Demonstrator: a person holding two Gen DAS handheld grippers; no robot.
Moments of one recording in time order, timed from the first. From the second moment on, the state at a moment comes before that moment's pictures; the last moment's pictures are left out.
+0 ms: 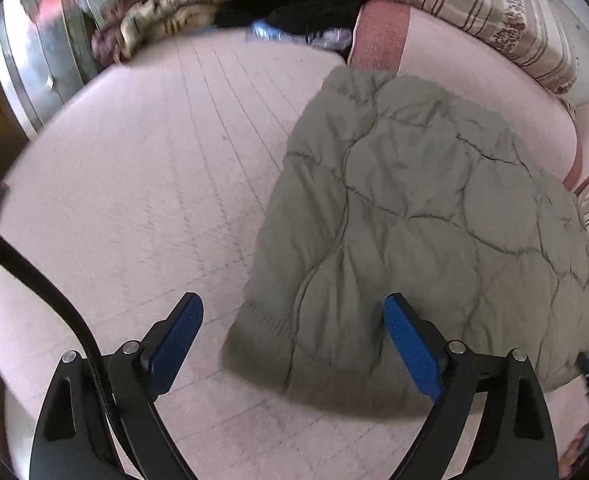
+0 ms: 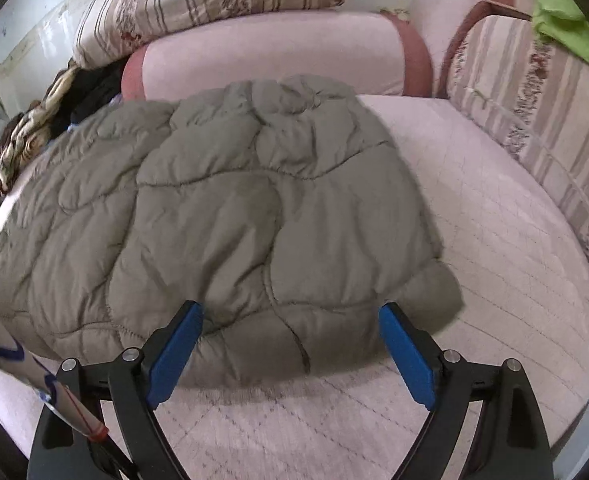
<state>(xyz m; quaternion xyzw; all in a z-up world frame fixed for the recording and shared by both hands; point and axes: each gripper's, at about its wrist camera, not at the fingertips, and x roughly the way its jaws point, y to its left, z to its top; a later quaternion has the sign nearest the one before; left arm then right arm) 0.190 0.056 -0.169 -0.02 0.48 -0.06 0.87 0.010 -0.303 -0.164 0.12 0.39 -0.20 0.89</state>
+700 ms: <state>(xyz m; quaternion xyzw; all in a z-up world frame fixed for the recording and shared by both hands) 0.056 0.052 -0.169 0.05 0.45 -0.03 0.89 -0.049 -0.217 -0.195 0.08 0.43 -0.19 0.88</state>
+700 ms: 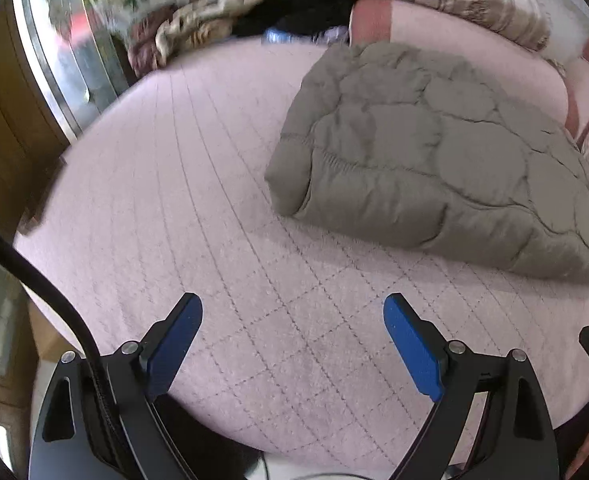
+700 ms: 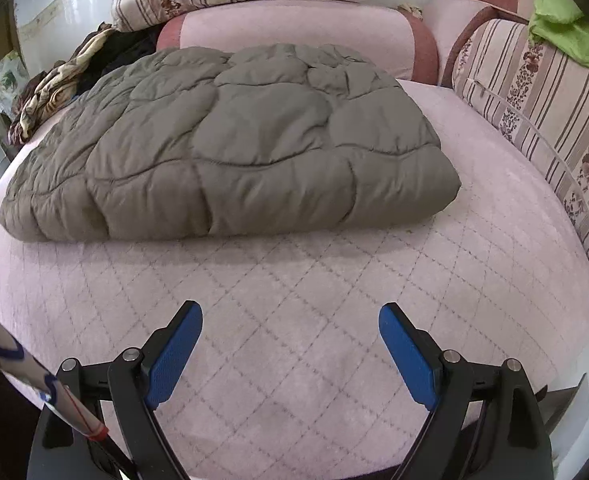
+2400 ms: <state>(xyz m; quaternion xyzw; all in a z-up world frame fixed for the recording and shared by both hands) -0.146 -0.009 -0.083 0.09 0.37 -0.19 0.90 -0.196 -0.165 -0.131 0.06 0.38 -0.31 0.87</state>
